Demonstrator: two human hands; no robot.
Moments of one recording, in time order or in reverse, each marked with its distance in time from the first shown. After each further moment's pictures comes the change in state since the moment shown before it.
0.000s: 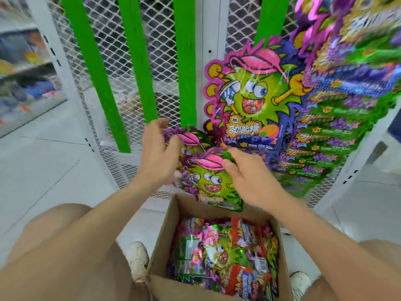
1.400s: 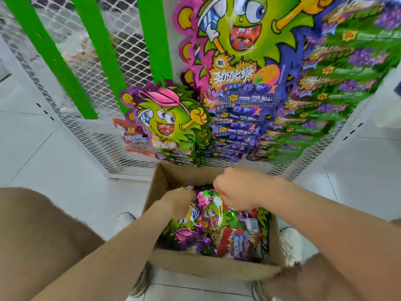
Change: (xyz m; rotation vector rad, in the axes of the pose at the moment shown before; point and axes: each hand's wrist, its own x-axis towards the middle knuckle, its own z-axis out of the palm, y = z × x) left_hand -0.103 -0.188 0.146 0.971 -1.268 0.051; right_hand -0.037 0.042 0.051 -0.580 -0.862 -0.020
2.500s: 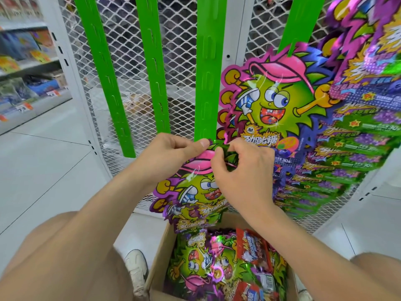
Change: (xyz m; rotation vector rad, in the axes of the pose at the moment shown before) left_hand -0.218 -0.020 -0.222 -1.226 0.722 0.162; right_hand 0.001 -0.060 -0.108 0.536 1.426 0.225
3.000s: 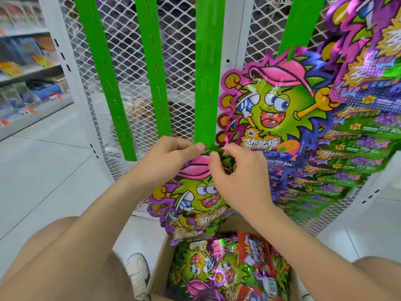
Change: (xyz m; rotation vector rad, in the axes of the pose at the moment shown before) left_hand 0.008 -0.009 -0.007 0.085 -0.024 0.104; right_hand 0.006 0.005 0.006 0.126 -0.097 -0.026
